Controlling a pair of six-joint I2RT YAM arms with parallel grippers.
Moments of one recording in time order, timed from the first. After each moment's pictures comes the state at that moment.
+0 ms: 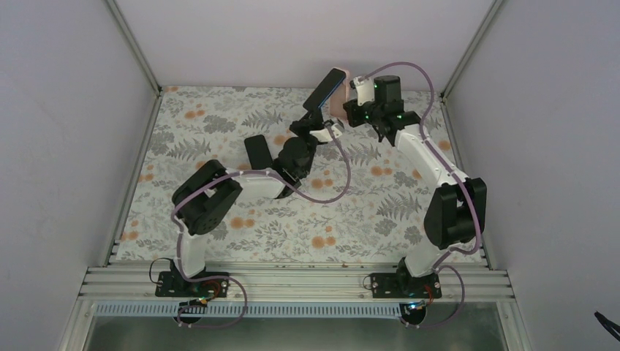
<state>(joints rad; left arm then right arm) -0.84 2.00 1.17 1.11 -0.60 1.03 0.28 1.67 1.44 -0.34 -0.29 -0.02</state>
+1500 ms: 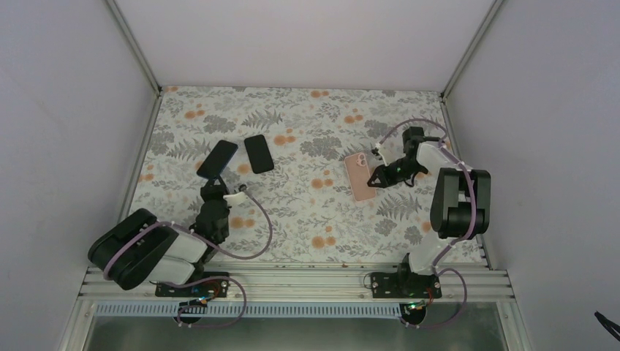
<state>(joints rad) -0.60 1.34 0.01 1.25 -0.78 1.43 -0.03 1.72 1.11 -0.92 -0.60 -0.51</state>
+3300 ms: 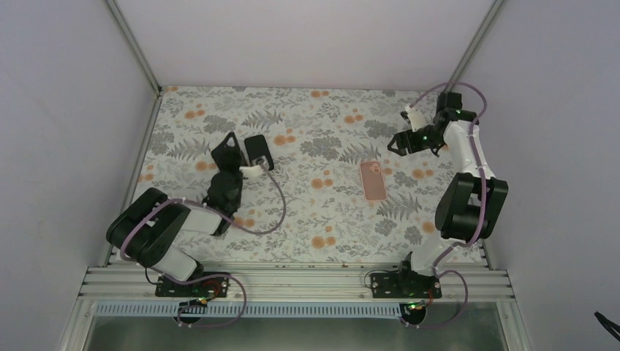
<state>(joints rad) -0.53 1.54 0.26 1.31 -0.55 1.50 -0.19 1.71 1.47 -1.00 -0.50 -0.54</state>
